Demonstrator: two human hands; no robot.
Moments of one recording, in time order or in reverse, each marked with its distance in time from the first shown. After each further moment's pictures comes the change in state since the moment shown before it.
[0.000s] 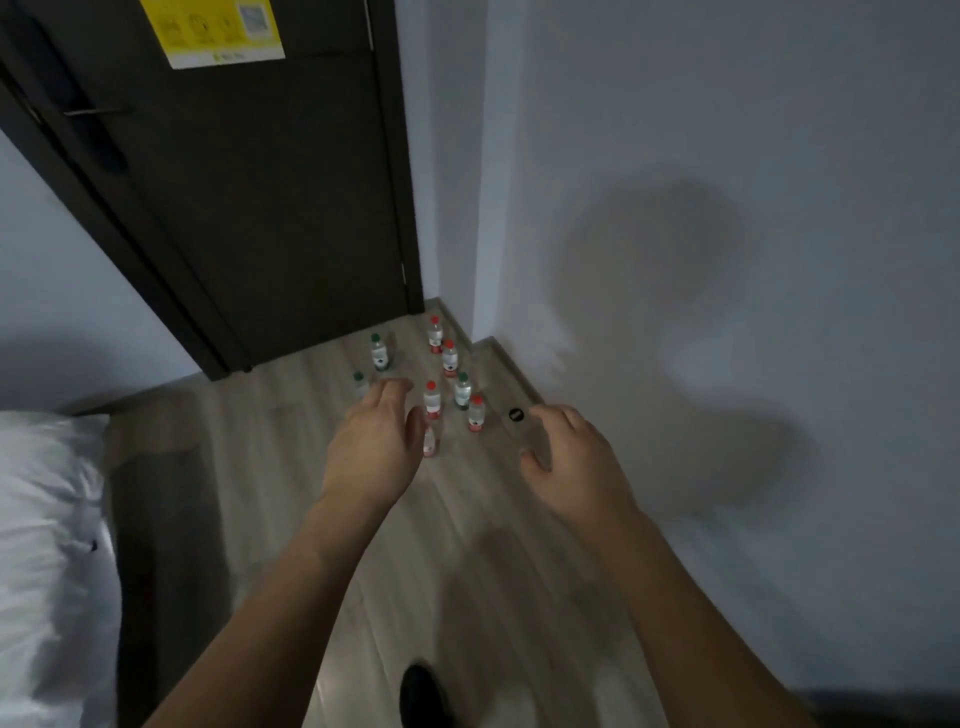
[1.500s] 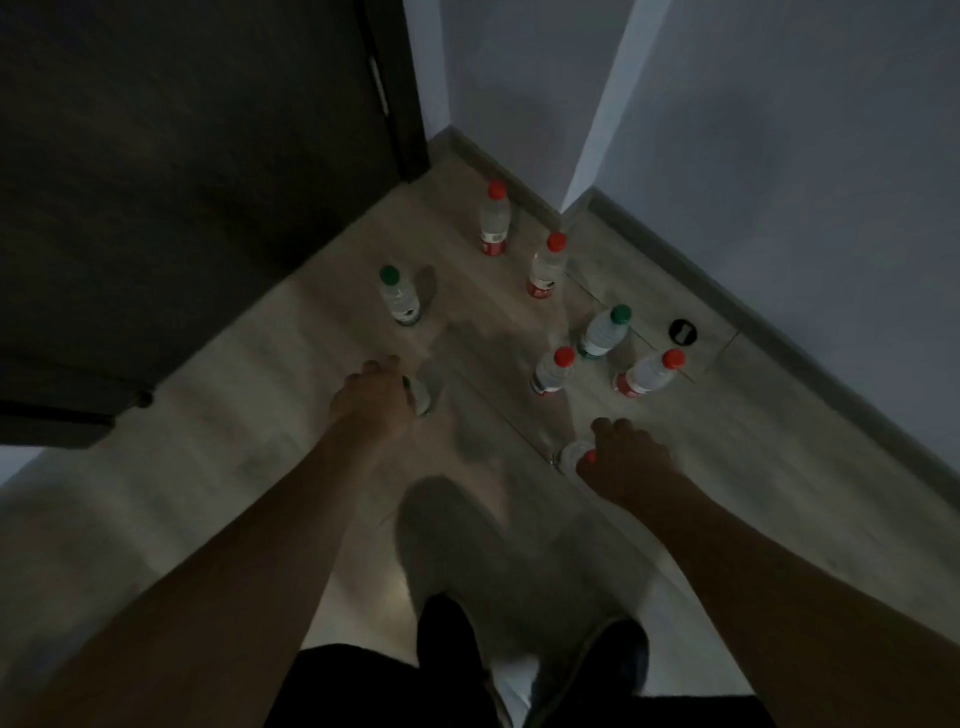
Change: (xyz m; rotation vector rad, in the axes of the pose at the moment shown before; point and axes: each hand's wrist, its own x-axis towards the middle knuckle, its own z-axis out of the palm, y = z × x) left_hand 0.583 -0.565 0.471 0.384 -0.809 -0.064; right_hand 0.527 0.099 0.654 -0.198 -0.655 0.686
